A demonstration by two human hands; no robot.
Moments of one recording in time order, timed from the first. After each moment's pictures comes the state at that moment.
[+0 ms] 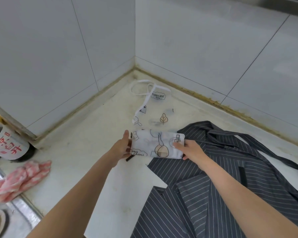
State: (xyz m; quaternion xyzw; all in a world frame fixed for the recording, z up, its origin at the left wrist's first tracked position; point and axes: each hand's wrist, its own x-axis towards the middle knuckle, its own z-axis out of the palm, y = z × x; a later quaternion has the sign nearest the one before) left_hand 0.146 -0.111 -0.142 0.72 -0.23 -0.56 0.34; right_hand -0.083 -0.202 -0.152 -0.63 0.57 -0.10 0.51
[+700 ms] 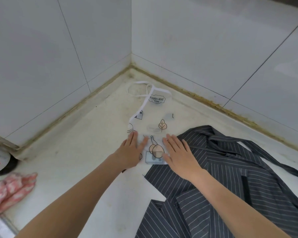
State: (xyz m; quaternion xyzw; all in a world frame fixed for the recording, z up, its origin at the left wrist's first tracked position) left_hand 0.139 -0.150 -0.174 0.67 -0.71 -0.20 -0.14; right_hand -0.060 -0.203 -0.172 -0.90 0.42 0.08 0.07
